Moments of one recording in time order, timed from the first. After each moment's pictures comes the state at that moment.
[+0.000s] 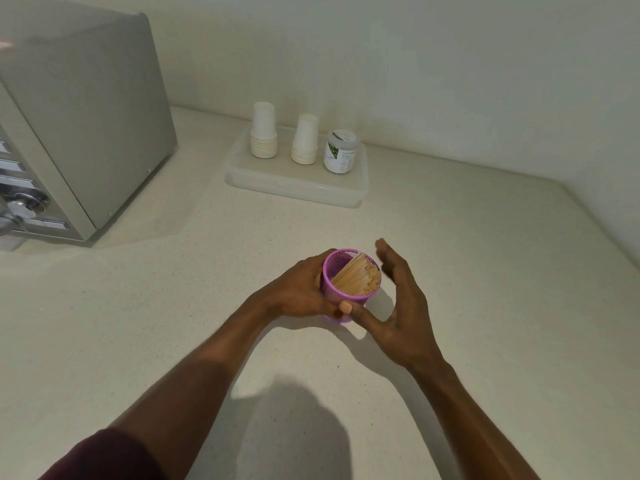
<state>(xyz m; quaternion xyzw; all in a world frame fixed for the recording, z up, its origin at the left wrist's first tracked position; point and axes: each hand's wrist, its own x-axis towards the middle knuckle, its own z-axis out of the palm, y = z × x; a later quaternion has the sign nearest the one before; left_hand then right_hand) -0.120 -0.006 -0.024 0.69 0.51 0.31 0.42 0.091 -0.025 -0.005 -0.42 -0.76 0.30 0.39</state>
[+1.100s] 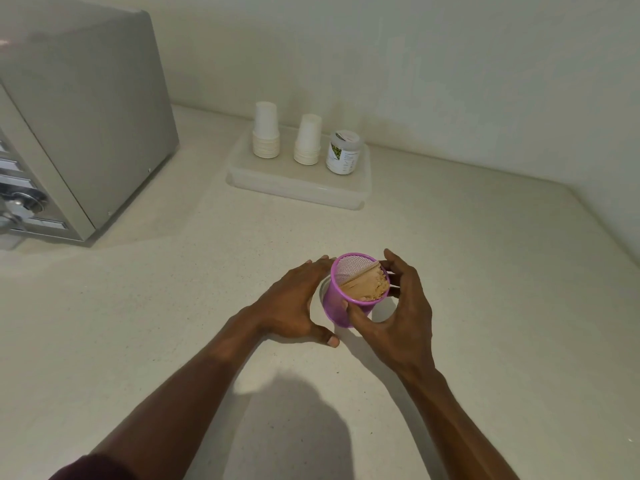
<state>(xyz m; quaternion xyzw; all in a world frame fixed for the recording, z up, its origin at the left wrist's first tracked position) -0.129 -0.029 -0.030 0.75 0.54 0.23 0.30 0.083 -0.024 -0.010 -0.48 -0.72 0.24 0.45</state>
